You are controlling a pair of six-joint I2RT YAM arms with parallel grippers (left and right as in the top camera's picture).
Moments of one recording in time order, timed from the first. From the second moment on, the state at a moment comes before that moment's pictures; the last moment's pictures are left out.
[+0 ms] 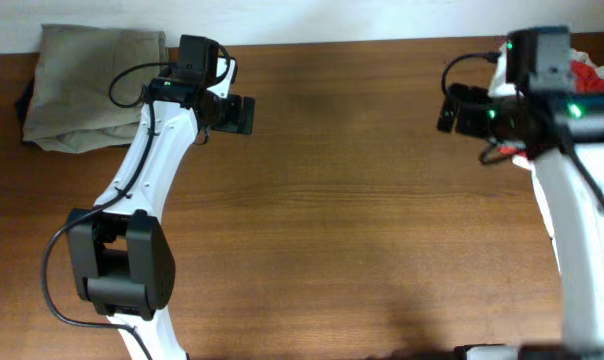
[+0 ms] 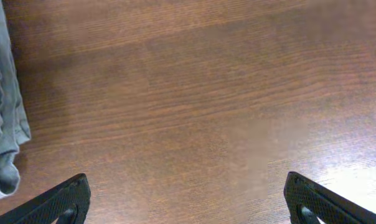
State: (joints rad) left arm -0.17 2.01 1.74 -0.81 0.01 0.02; right arm 0.02 1.51 1.74 -1.21 0.00 0.25
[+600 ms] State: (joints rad) left arm -0.17 2.01 1.75 -0.81 0.01 0.02; right arm 0.17 1.12 1.26 -1.16 0.01 0.22
